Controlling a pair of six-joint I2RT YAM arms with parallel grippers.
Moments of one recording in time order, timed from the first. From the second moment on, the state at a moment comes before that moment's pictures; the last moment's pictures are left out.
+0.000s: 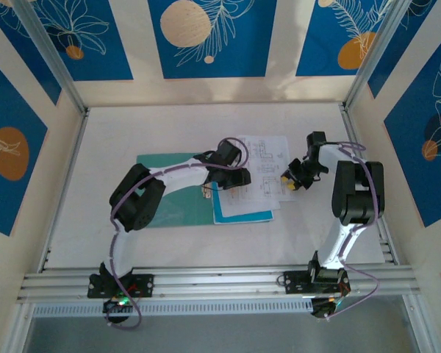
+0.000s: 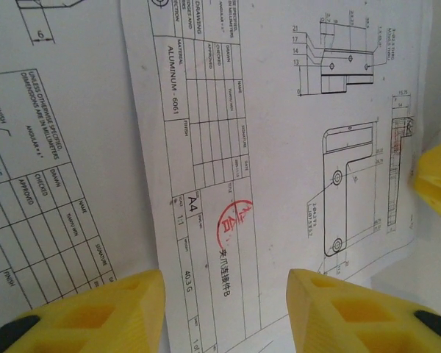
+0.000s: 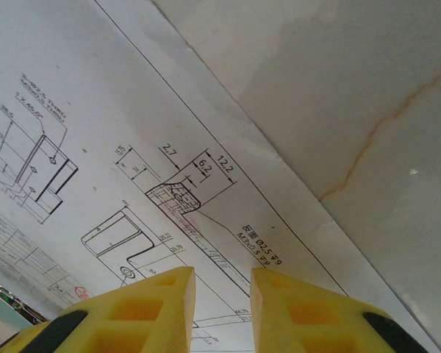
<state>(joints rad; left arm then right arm) -0.78 2.09 1.48 -0.35 0.23 -0.83 -0.05 1.85 1.16 -0.77 -0.43 0.70</state>
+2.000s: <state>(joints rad) -0.77 1.83 1.29 -0.39 0.08 -0.79 0.02 1.56 1.14 -0.77 -0.42 0.64</state>
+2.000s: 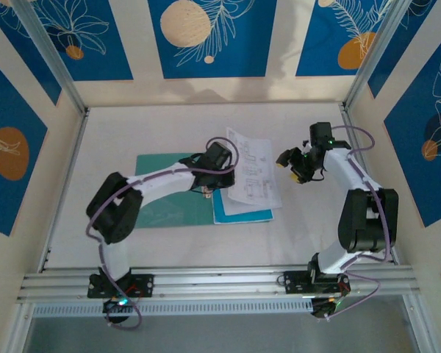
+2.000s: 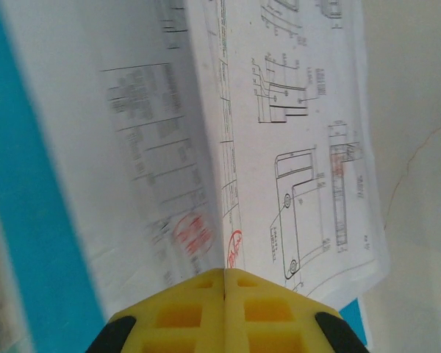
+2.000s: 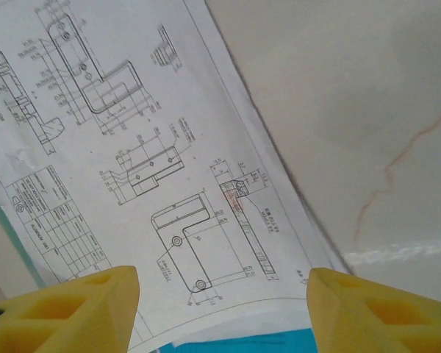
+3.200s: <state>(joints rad) -0.51 1.52 0.98 -0.80 -0.19 -0.51 0.55 2.08 1.51 -0.65 -0.51 0.73</state>
